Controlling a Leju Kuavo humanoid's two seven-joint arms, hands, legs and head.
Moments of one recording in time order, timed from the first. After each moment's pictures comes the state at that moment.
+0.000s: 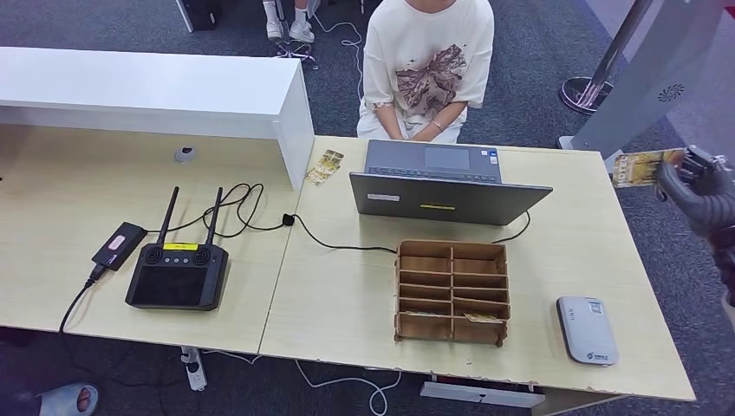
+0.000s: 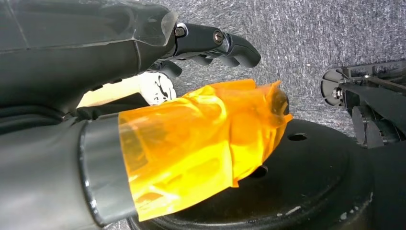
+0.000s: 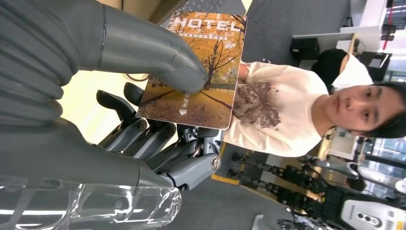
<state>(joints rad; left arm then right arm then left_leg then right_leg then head) -0.10 -0.02 -1.39 -0.15 1.48 0.14 -0.05 -0.49 -0.63 0.06 -1.11 -0.39 0.37 -0.05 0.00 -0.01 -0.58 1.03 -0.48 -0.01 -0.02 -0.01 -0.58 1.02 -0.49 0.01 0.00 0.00</state>
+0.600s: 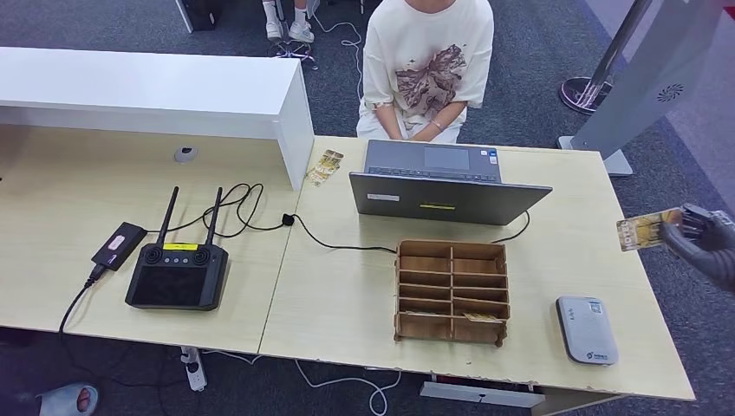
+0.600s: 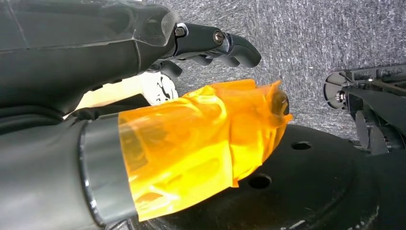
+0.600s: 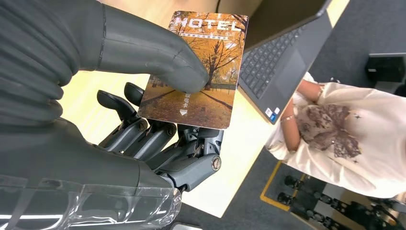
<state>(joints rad) -0.10 -0.01 -1.39 -0.15 1.48 0.14 -0.04 -0.27 -0.79 0.07 -1.17 -0.43 0.44 -0.02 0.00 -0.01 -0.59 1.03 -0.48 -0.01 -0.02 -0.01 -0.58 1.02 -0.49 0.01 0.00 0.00</state>
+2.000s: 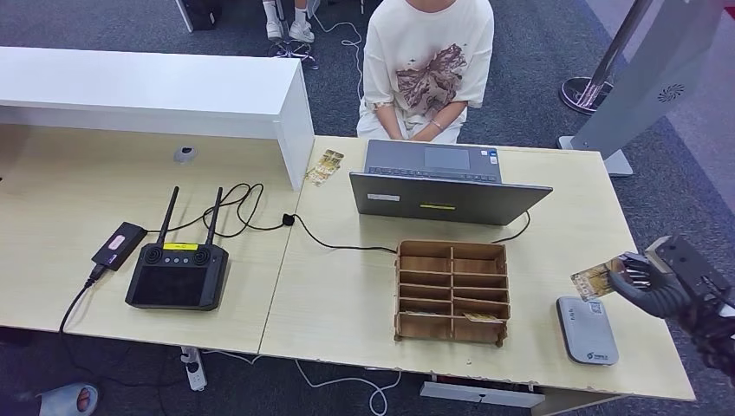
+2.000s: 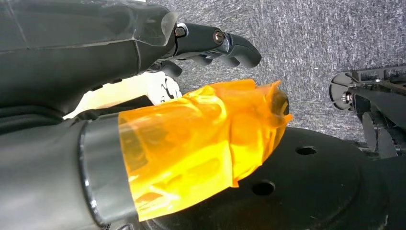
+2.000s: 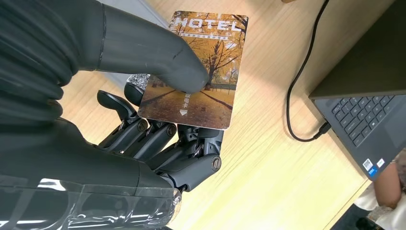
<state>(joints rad) -0.10 -0.01 -1.40 -0.15 1.46 0.14 -0.02 -0.23 -0.74 0.20 -1.11 -0.22 0.40 0.00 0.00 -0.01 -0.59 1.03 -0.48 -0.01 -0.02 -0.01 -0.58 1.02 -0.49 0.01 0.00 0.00</state>
